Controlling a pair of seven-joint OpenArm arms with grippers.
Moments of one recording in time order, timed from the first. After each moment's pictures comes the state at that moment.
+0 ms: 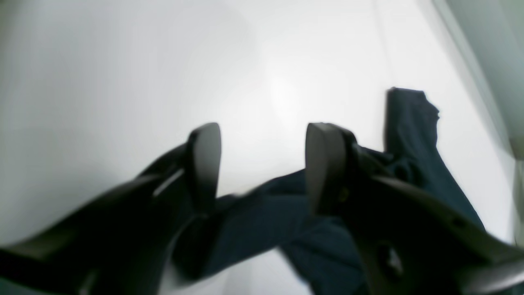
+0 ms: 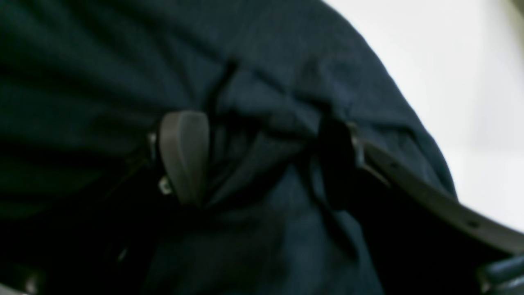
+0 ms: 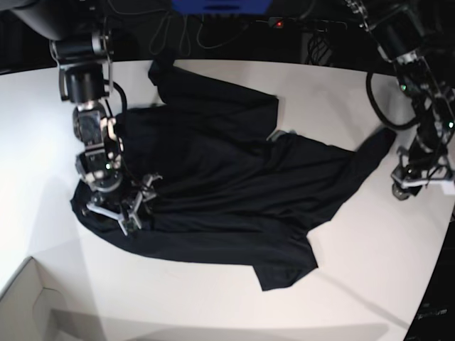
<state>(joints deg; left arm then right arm) -3.9 -11.7 -33.8 84.1 -38.5 0.2 45.9 14.6 9.8 -1.2 60.9 -15.8 17.7 -15.4</state>
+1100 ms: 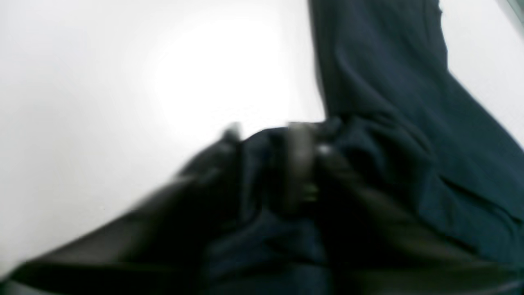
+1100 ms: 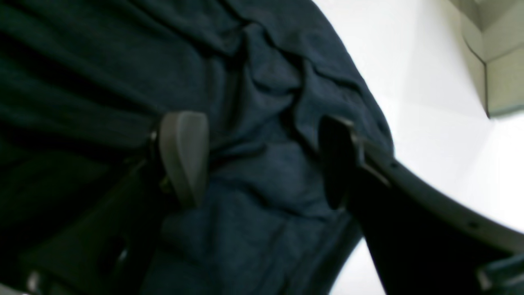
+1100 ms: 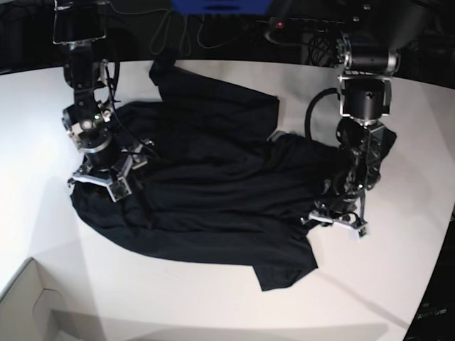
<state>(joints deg) -22.2 -8.4 -2.5 48.8 -31.3 0.1 20.1 -3.1 10.5 2.9 87.2 -16.6 18.5 -18.4</state>
